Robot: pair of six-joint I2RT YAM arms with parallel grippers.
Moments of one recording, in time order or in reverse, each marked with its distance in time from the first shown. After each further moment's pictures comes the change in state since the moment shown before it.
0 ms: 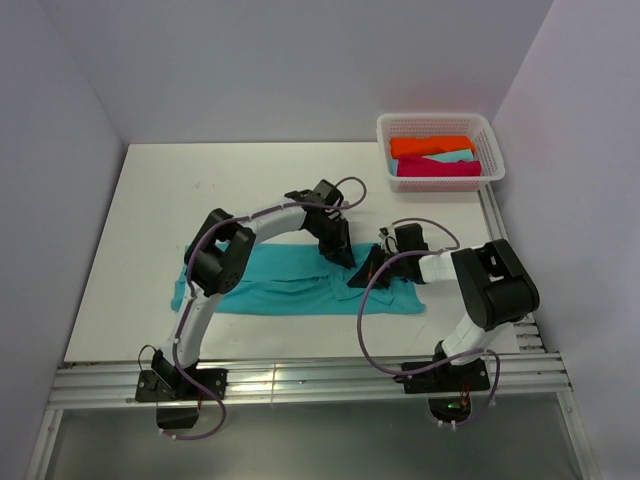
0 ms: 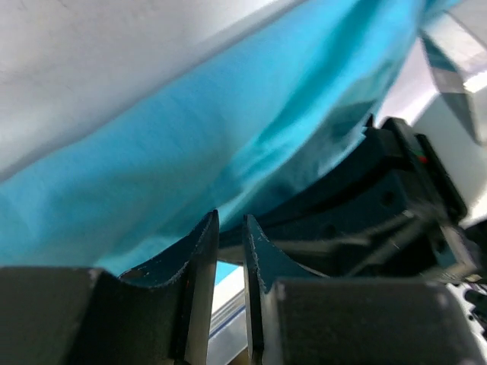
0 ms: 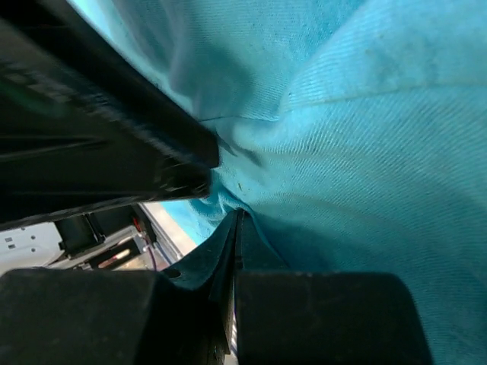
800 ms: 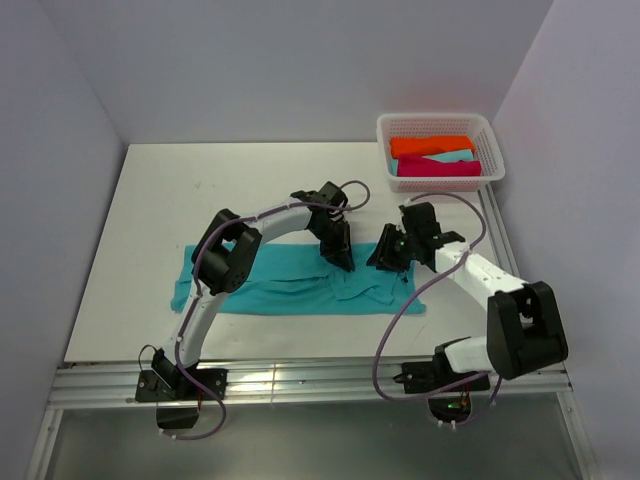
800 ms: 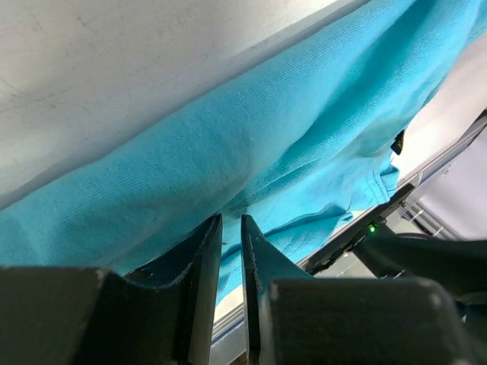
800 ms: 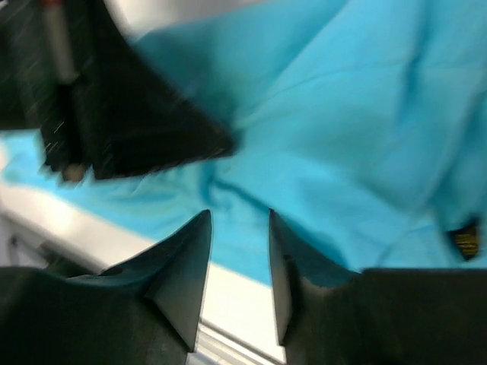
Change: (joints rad) left arm -0.018 0.063 0.076 -0.087 -0.050 0.026; right arm 0.003 -0.335 0.163 -0.500 0.362 -0.113
